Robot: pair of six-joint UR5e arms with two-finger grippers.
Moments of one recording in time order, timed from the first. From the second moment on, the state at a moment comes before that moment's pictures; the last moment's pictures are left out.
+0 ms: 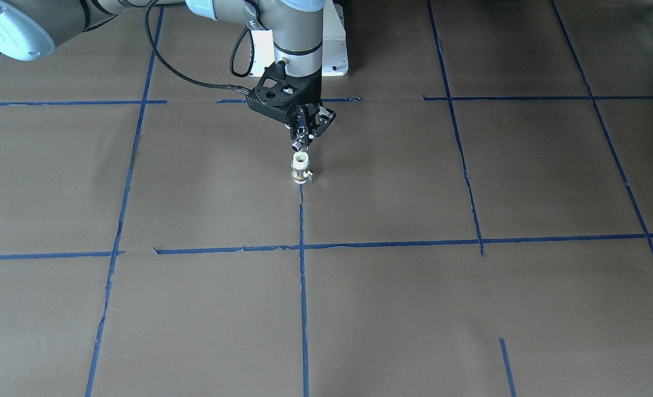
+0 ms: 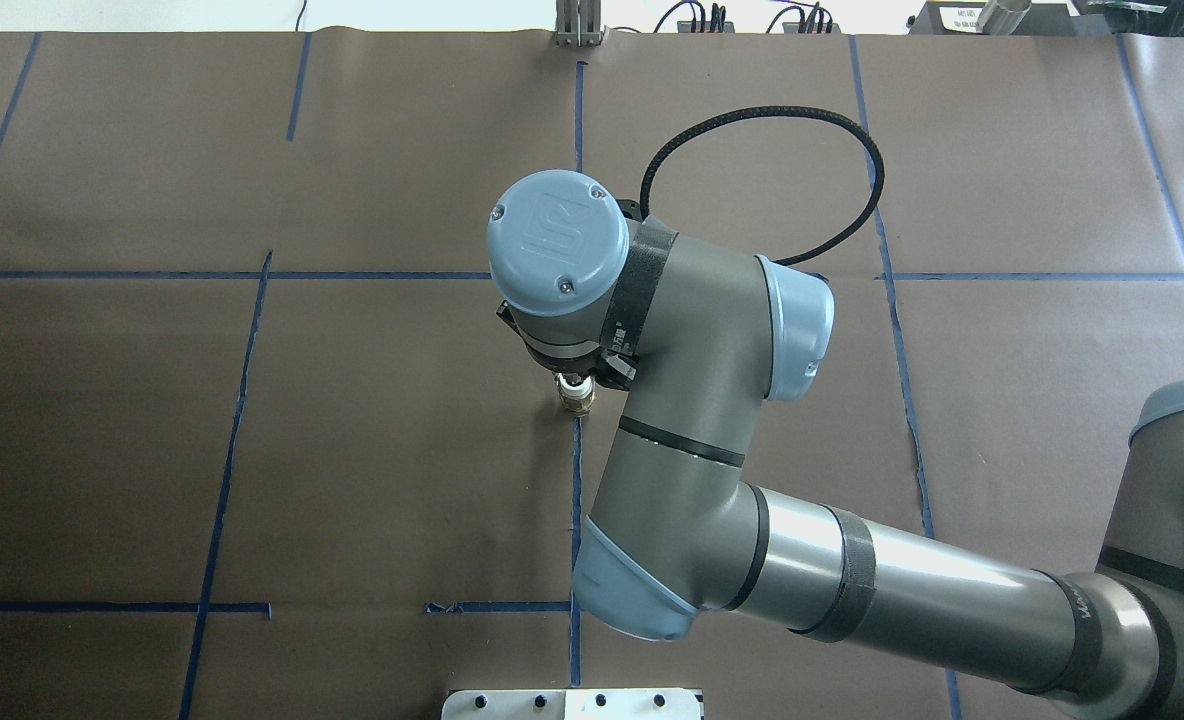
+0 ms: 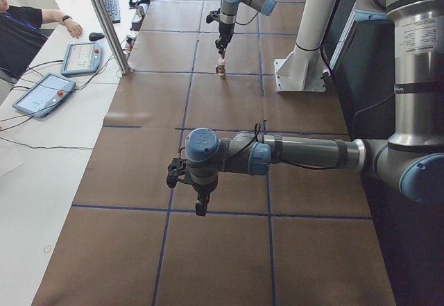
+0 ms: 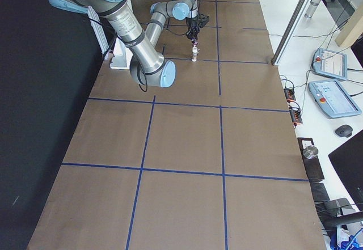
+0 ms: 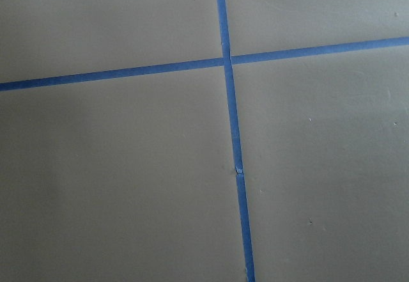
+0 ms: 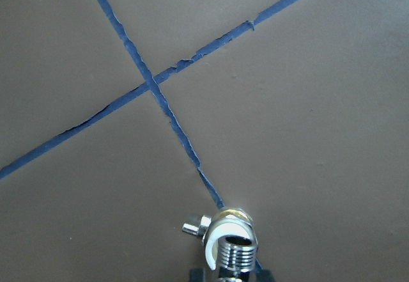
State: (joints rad) left arm -1.56 -1.44 -1.75 -1.59 -2.34 0.05; right arm 0.47 -0.68 1.69 -1.82 1.73 1.78
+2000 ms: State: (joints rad) left arm -1.56 -1.44 -1.75 -1.59 -2.34 0.05; right arm 0.45 -0.68 1.64 -1.81 1.72 1.77
